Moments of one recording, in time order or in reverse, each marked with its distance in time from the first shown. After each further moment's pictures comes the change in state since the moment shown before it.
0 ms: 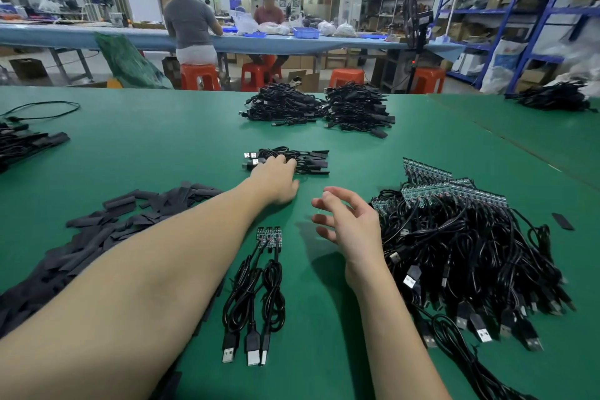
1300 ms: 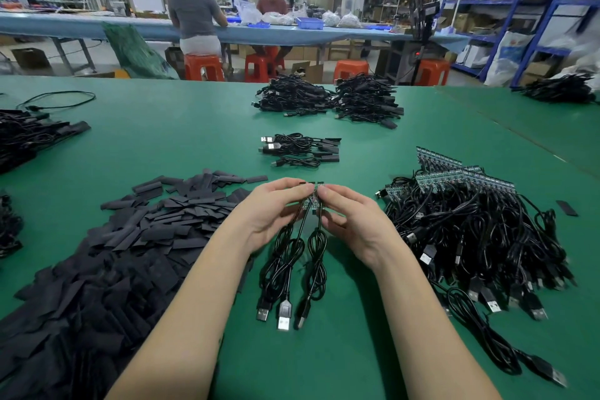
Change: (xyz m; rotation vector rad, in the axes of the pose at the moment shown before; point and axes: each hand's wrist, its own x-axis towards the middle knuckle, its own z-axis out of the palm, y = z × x) left_hand -0.148 0.009 -0.031 -1.887 -0.128 -0.270; right_hand -0.013 -0.006 0.009 0.035 -0.230 0.281
